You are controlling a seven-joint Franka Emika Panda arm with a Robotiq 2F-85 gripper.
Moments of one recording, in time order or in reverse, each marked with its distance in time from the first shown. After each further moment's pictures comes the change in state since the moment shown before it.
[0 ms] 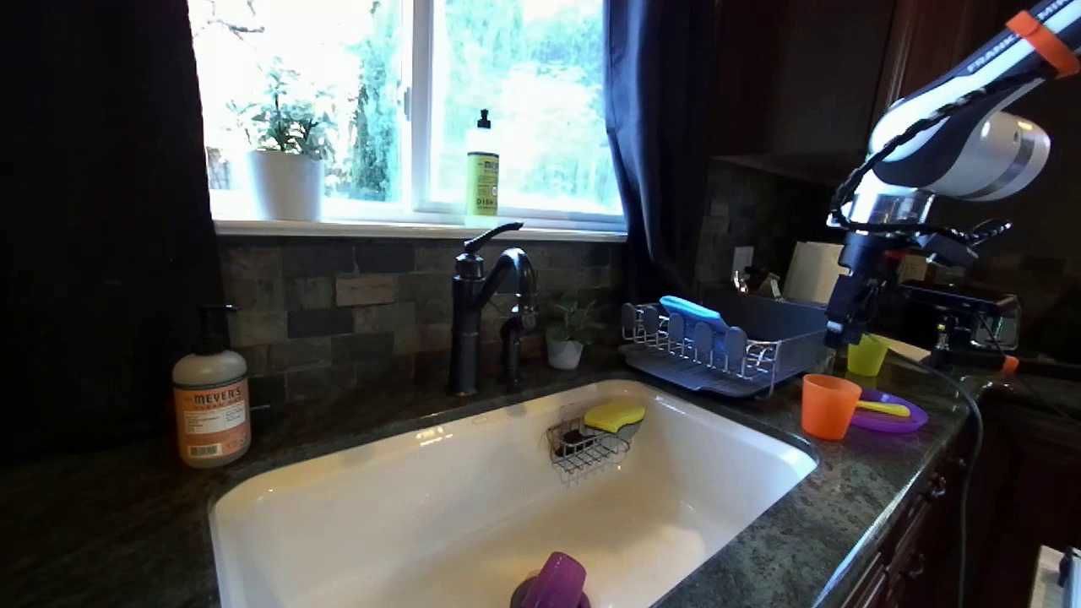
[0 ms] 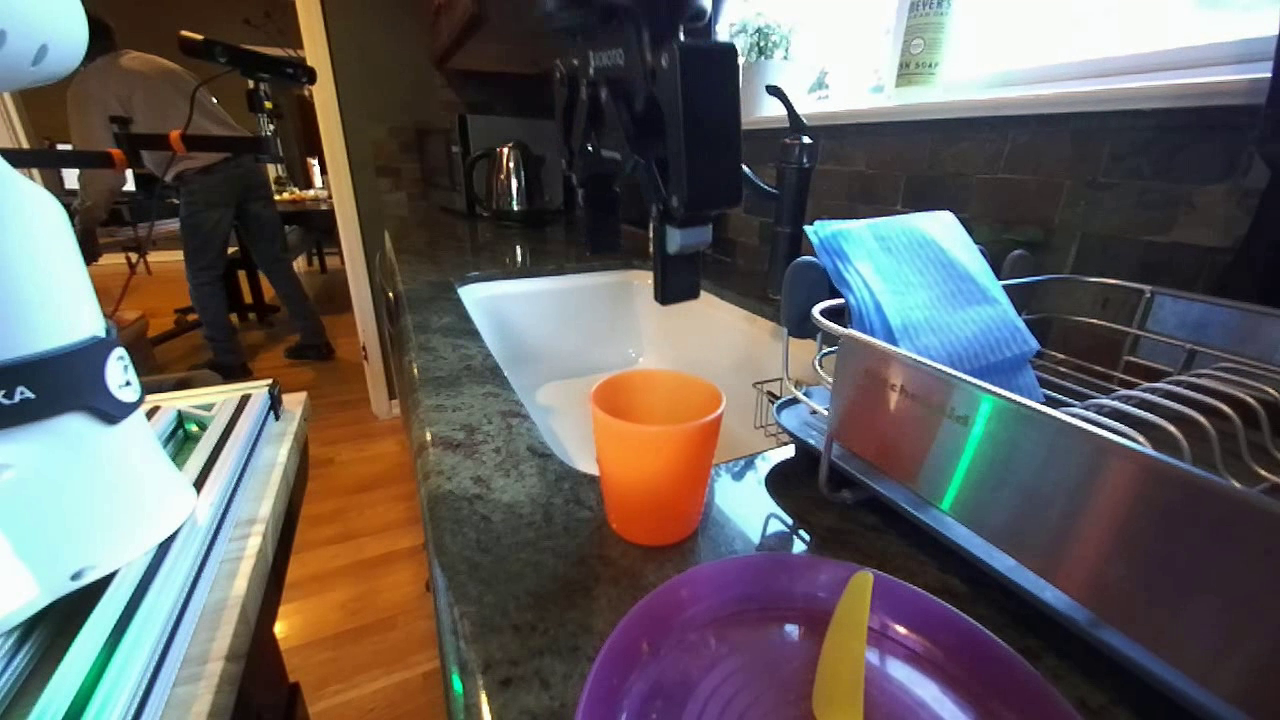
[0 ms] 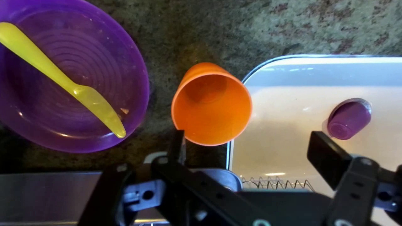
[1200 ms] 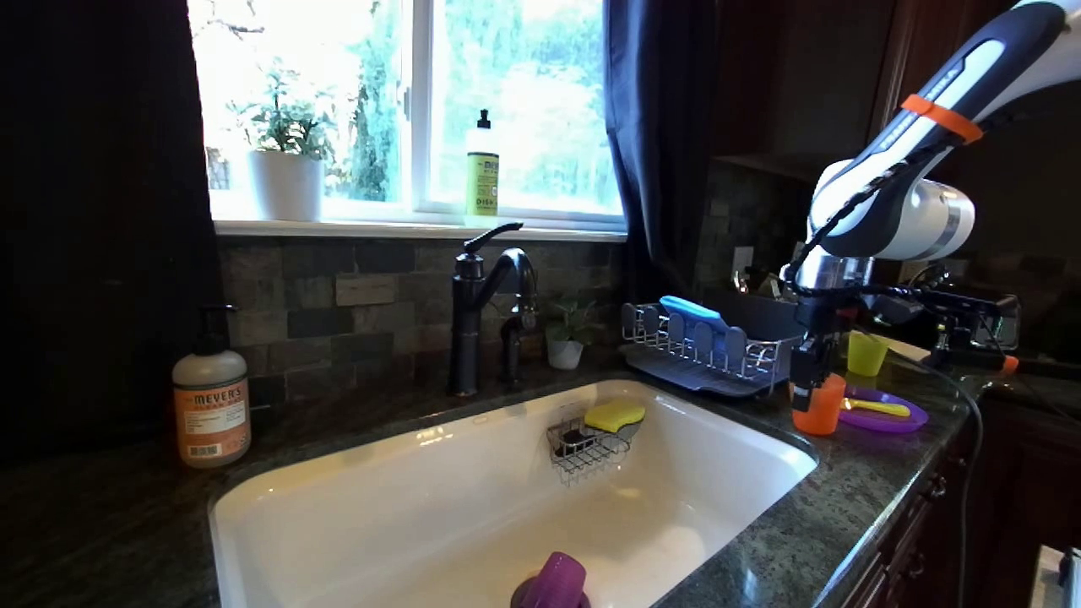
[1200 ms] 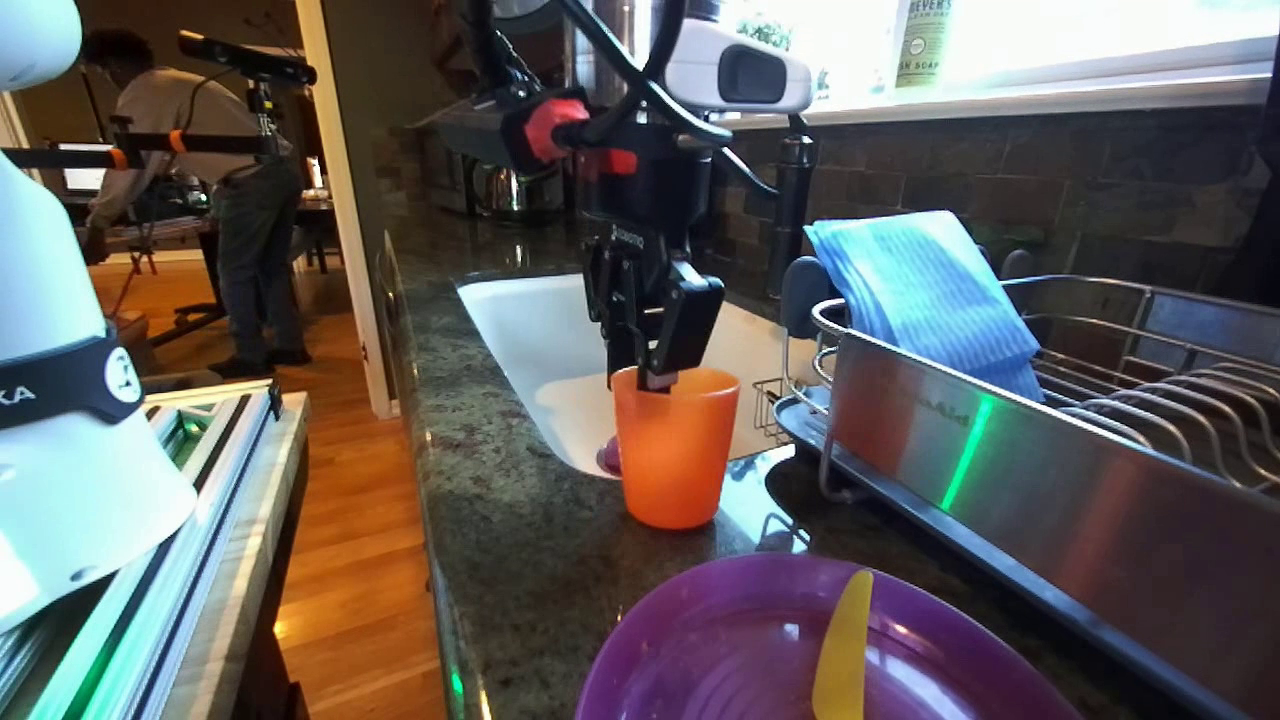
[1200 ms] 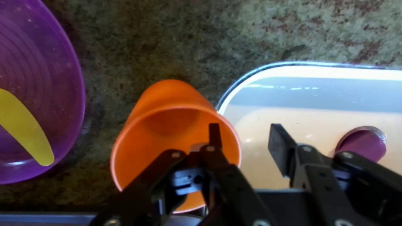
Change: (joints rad) arm 0.045 0.266 0.103 -0.014 0.068 0.198 0.029
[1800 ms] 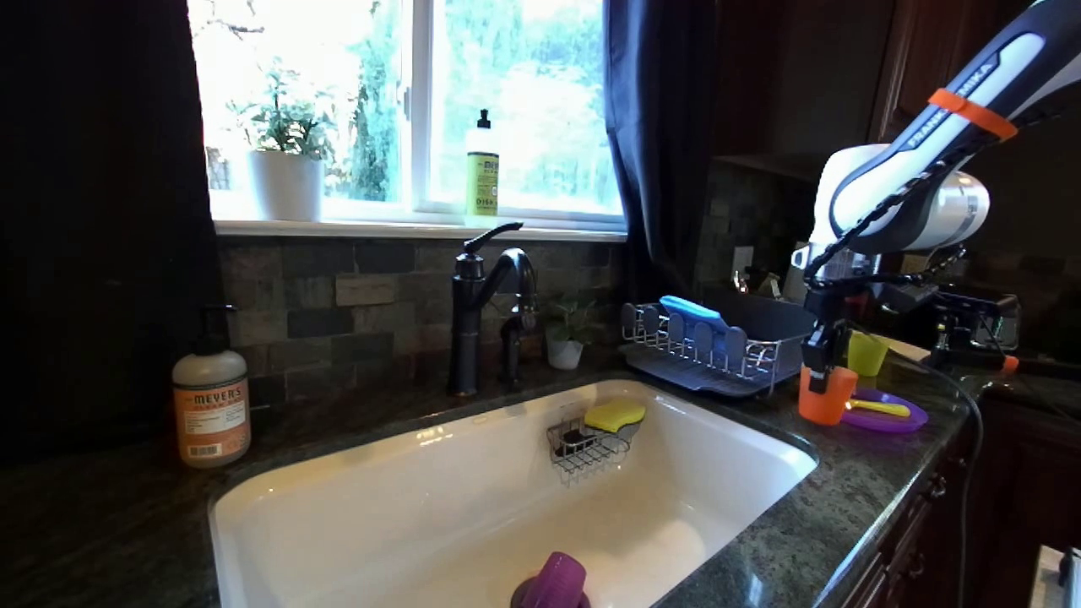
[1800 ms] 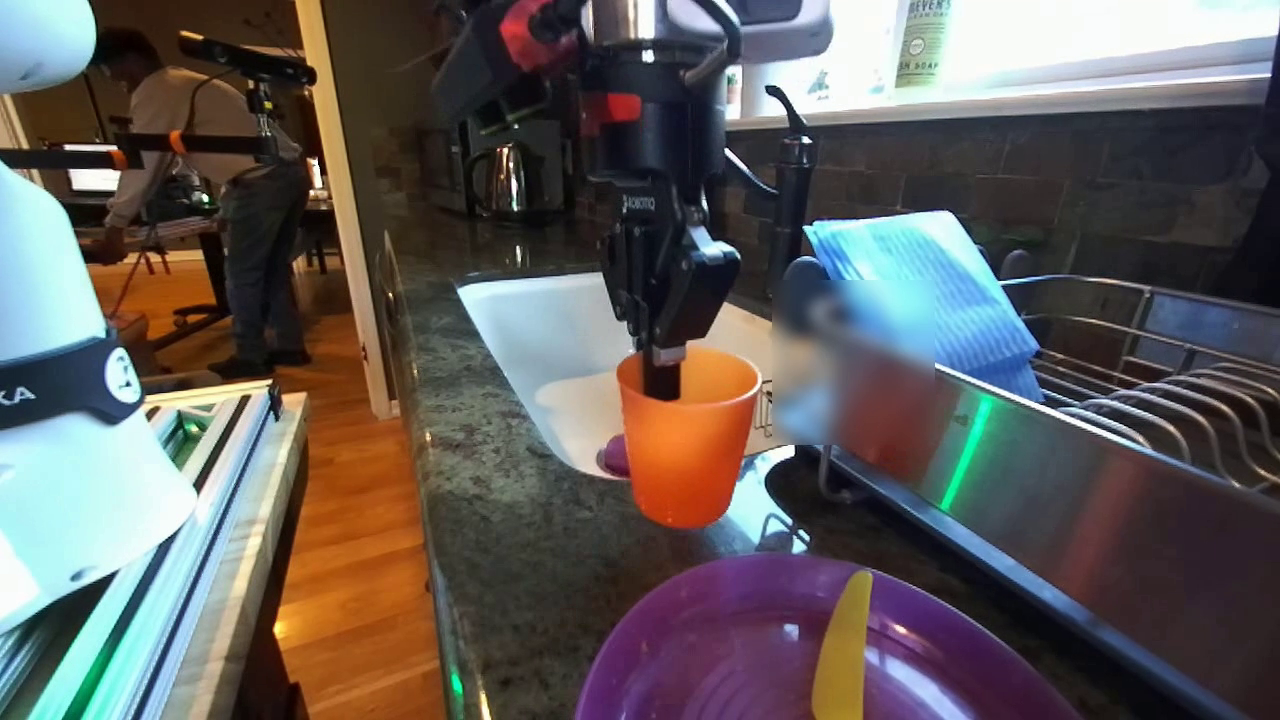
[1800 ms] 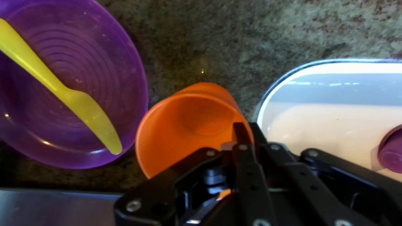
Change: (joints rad) arm -0.095 -0.057 0.040 0.002 -0.204 -0.004 0.171
